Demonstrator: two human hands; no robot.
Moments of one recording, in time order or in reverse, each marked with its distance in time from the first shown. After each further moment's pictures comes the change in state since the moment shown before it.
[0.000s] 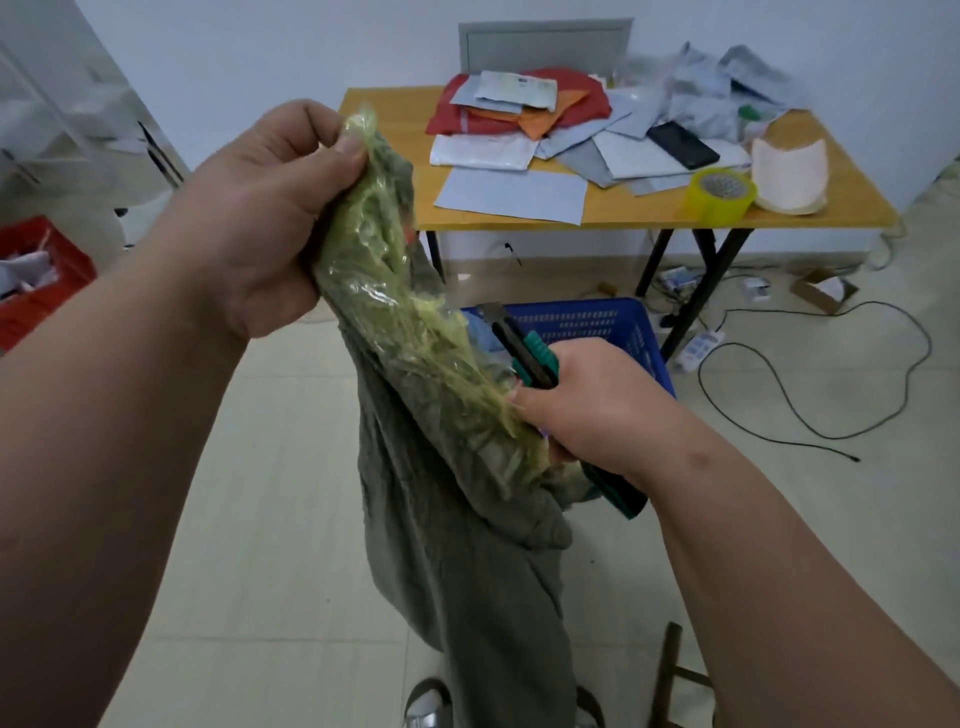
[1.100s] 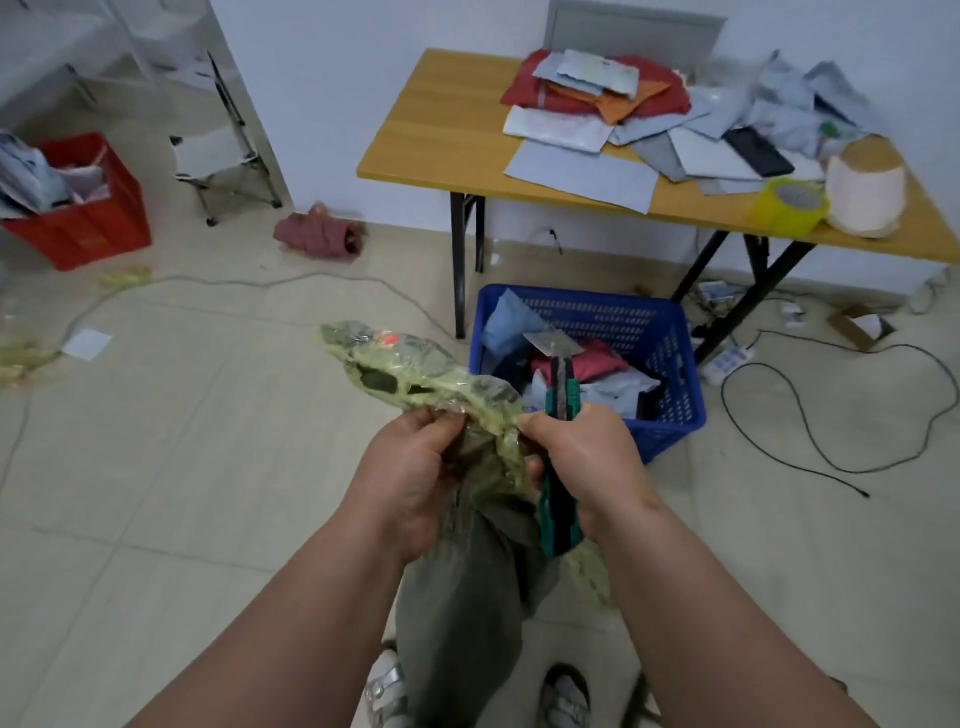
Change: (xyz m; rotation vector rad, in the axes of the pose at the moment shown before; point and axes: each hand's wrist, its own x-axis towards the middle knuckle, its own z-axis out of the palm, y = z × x) left_hand -0.152 -0.122 0.013 -0.424 0.410 -0.622; right_hand -0.016 0.013 0.120 0.665 0.117 0.352
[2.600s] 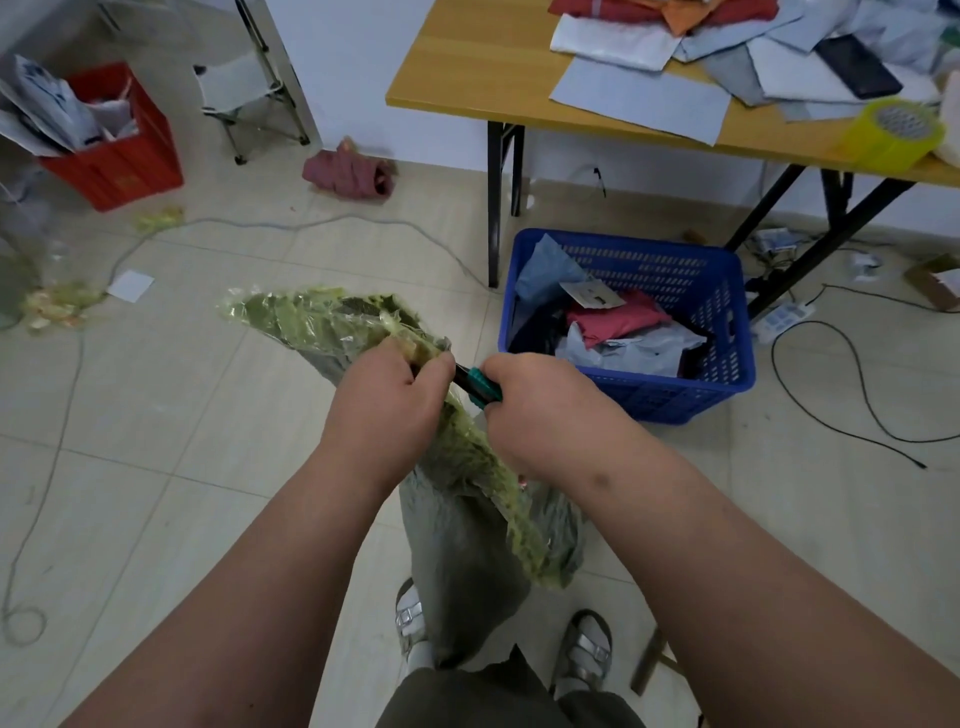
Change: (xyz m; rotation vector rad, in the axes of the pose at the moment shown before) left_hand 0.019 0.017 -0.041 1.070 0.294 0.477; right_hand -0.010 -0.025 0.043 -1.086 -0.352 -0.393
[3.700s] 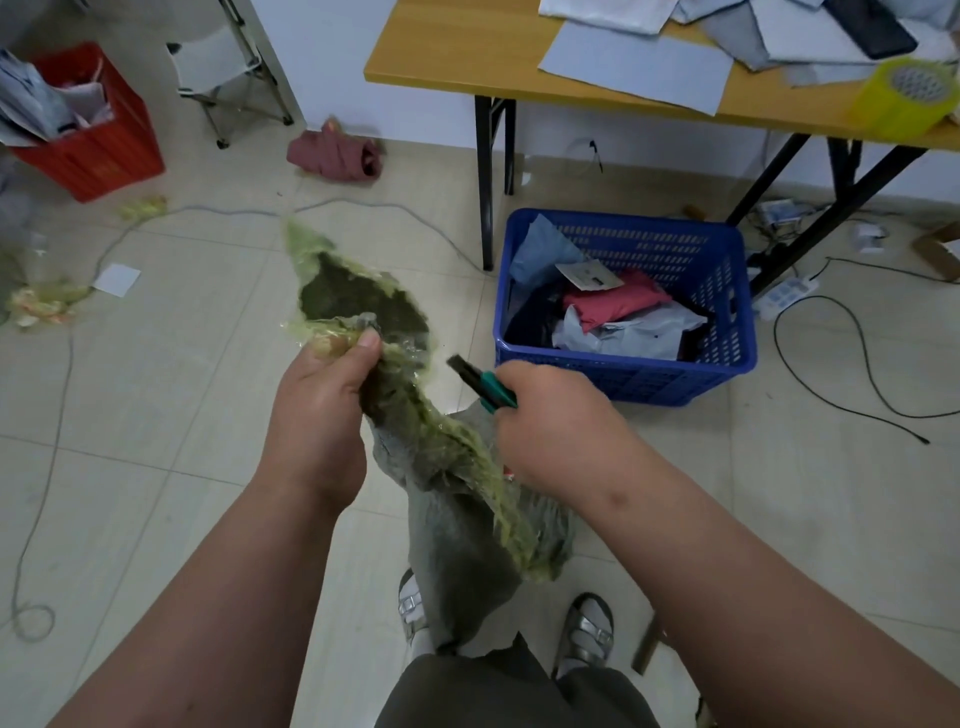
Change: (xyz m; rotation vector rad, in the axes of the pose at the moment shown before) left_hand 0.016 -0.022 0.002 -0.916 0.044 -0.320; right_hand 0.008 0.025 0.007 0.080 0.034 0.061
